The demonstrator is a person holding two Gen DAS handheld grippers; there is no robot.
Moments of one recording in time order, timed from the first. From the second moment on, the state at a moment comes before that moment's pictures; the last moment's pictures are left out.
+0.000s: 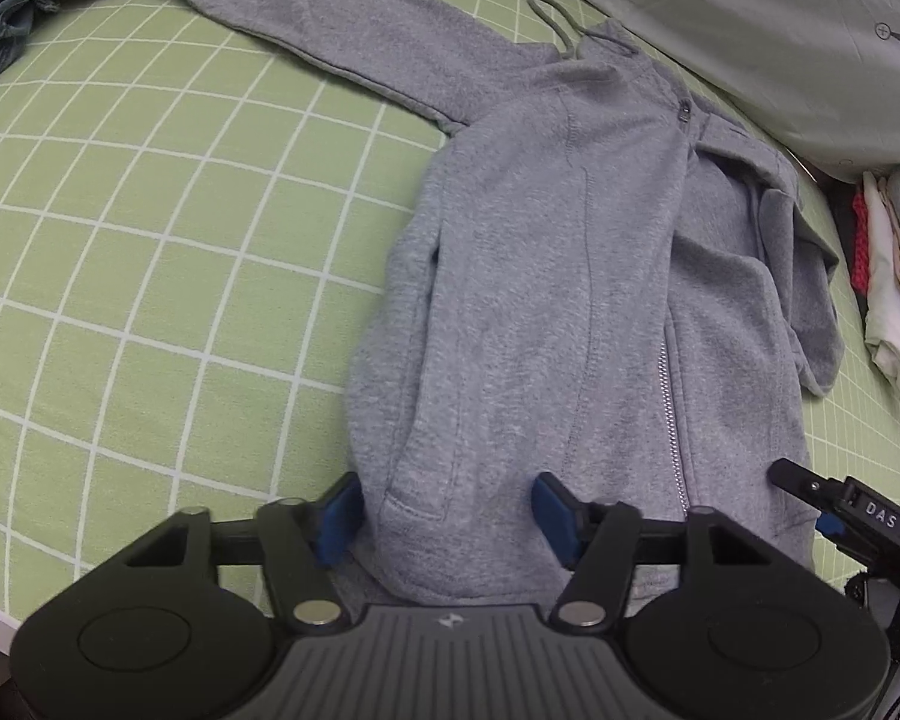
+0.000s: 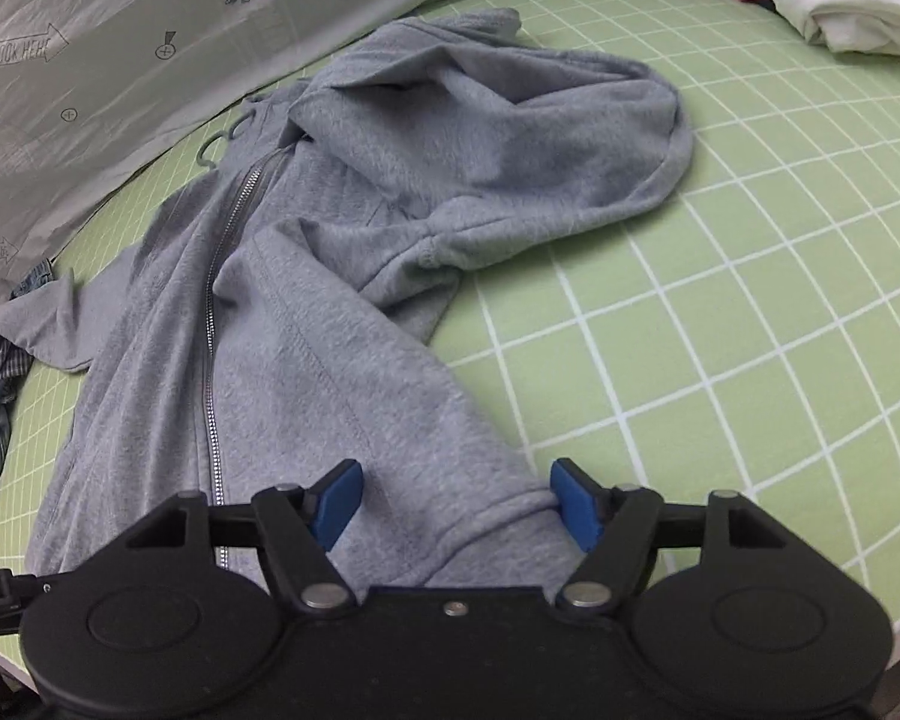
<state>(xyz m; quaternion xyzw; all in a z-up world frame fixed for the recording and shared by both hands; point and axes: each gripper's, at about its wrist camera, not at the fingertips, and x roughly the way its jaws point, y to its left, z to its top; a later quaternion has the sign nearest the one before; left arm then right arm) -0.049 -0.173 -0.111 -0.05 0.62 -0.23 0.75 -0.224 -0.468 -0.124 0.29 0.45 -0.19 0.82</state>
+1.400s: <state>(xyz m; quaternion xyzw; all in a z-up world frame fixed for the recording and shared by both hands) 0.052 -0.274 -0.117 0.03 0.62 -0.12 0.78 -0.095 -0.575 -0.076 0.09 0.43 -0.19 0.88</state>
